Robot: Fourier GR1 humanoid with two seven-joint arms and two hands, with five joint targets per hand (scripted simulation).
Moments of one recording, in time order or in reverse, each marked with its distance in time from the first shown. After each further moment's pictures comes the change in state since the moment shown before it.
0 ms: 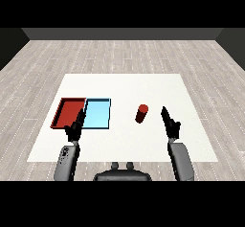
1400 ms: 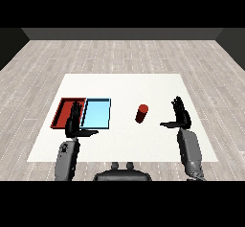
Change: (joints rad) left arm -0.075 -0.013 0.052 -0.004 0.058 -0.052 -0.387; right arm -0.242 -0.122 -0.243 0.406 -0.185 0.269 -0.451
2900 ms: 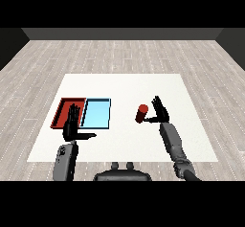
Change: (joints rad) left arm 0.054 0.000 0.007 -0.029 0.048 -0.036 -0.024; right arm -0.255 0.123 0.048 0.440 0.003 -0.006 -0.070
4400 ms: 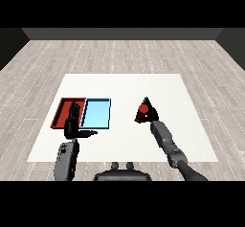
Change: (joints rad) left arm -0.034 -0.005 -0.004 0.007 -0.011 0.035 0.017; right arm -0.187 0.065 -0.008 0.358 0.021 -0.002 -0.135
